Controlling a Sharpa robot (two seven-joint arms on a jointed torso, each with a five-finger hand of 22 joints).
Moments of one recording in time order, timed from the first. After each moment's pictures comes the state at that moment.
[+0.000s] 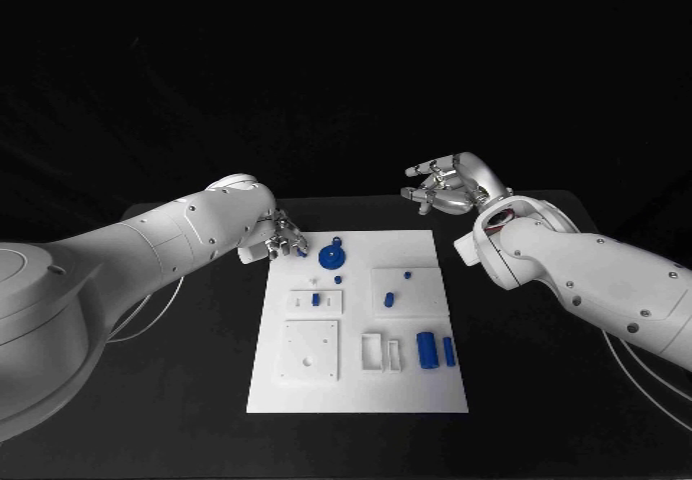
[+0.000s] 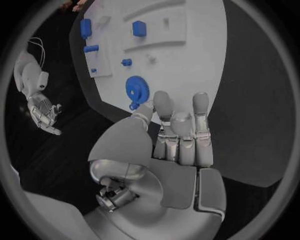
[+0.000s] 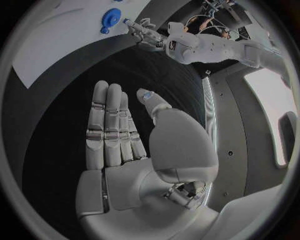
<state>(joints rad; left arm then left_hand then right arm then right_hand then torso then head) 1.38 -0.32 -0.18 0.65 -0.88 0.21 -0.44 1.17 0.07 0.17 -0.11 0.53 1.18 0.06 0.09 0.57 1.47 -0.07 0.82 0.15 1.37 -0.11 1.23 0.70 0.05 1.15 -0.09 0.70 1.12 1.10 -0.69 0.25 1.36 -1.06 -0.52 0.00 1.27 -0.14 0.24 -0.07 0.44 0.96 0.13 0.06 0.06 1.20 0.03 0.48 0.24 1.38 -0.03 0.34 0.61 0.08 1.40 -0.05 0.07 0.56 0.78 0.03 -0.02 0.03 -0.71</state>
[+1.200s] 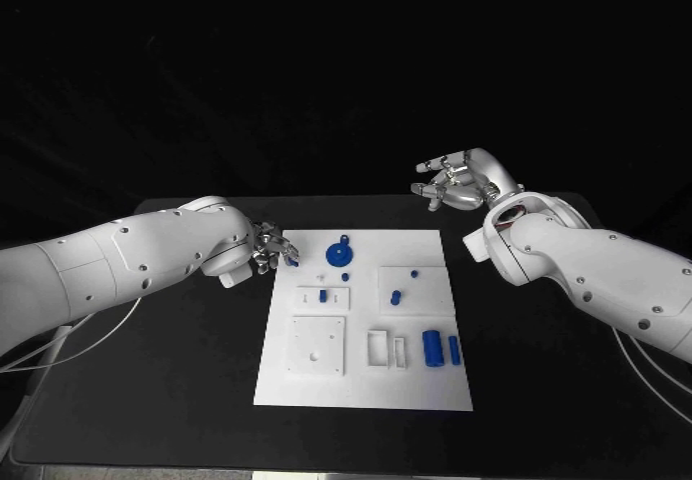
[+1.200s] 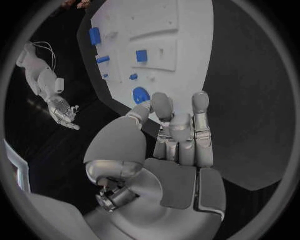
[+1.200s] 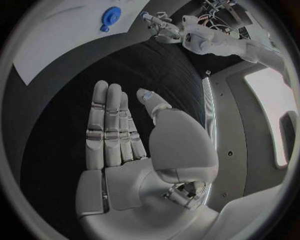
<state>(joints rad) 1.39 -0.63 -0.22 1.14 -0.84 -0.03 -0.46 1.09 -0.01 0.36 -0.13 0.53 1.20 0.07 0.06 0.75 1.50 -0.07 0.83 0.23 1.42 -0.13 1.22 0.76 0.05 1.24 -0.13 0.54 1.31 1.10 -0.71 0.25 1.36 -1.04 -0.52 0.01 1.27 -0.14 0.24 -0.07 0.45 0.96 0.13 0.06 0.06 1.20 0.03 0.48 0.24 1.38 -0.03 0.34 0.61 0.08 1.40 -0.05 0.07 0.56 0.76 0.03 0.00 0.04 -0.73</state>
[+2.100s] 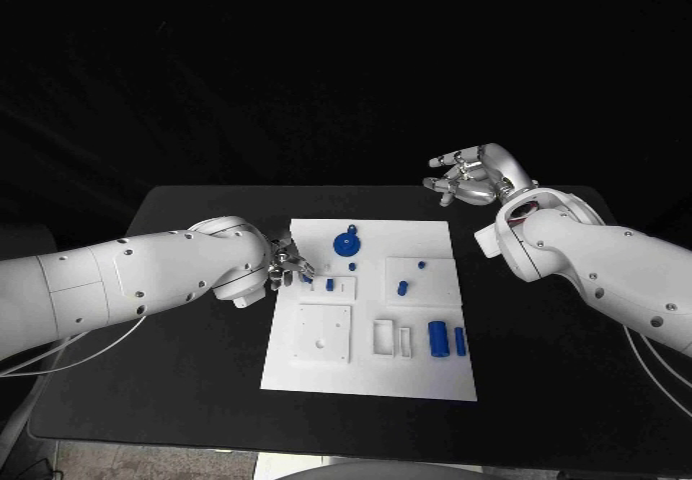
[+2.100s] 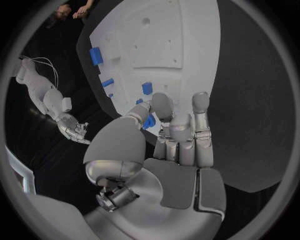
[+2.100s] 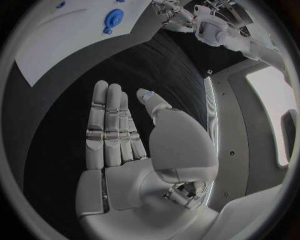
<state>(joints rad) 1.34 -0.71 -0.24 1.38 -0.94 -0.13 -0.53 1.07 -0.01 0.37 -0.13 0.58 1.20 0.07 0.06 0.81 1.50 -0.07 0.83 0.24 1.43 -0.13 1.22 0.76 0.05 1.25 -0.12 0.54 1.31 1.08 -0.71 0.25 1.34 -1.03 -0.51 0.01 1.27 -0.14 0.24 -0.07 0.45 0.96 0.12 0.06 0.06 1.20 0.03 0.48 0.24 1.38 -0.03 0.34 0.61 0.08 1.40 -0.05 0.07 0.56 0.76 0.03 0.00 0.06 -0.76</state>
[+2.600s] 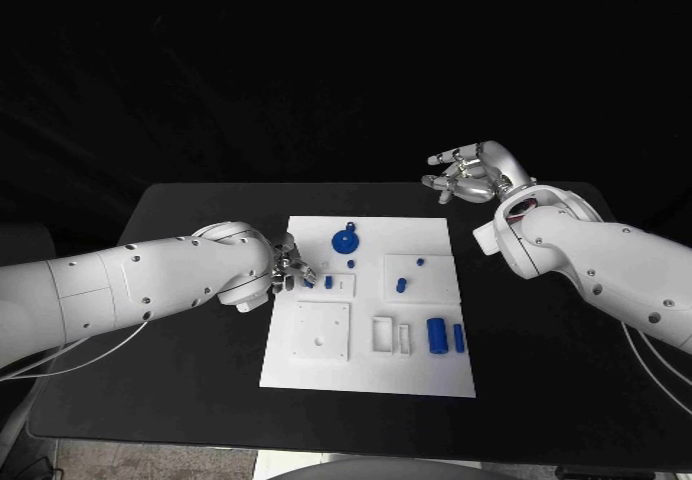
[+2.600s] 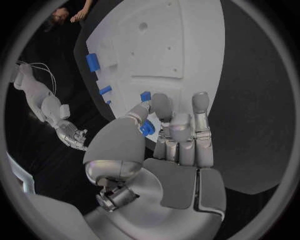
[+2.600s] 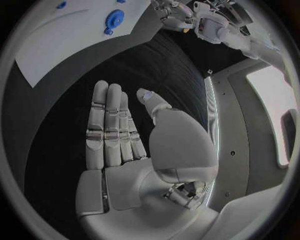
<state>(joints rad) 1.32 -0.69 -0.24 1.37 -0.97 -0.13 -0.55 1.07 -0.02 0.38 -0.13 0.58 1.20 0.07 0.06 0.83 1.50 -0.07 0.83 0.25 1.43 -0.13 1.22 0.75 0.05 1.25 -0.12 0.54 1.31 1.08 -0.71 0.25 1.34 -1.03 -0.51 0.01 1.27 -0.14 0.24 -0.07 0.45 0.96 0.12 0.06 0.06 1.20 0.03 0.48 0.24 1.38 -0.03 0.34 0.61 0.08 1.40 -0.05 0.07 0.55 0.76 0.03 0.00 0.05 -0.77</state>
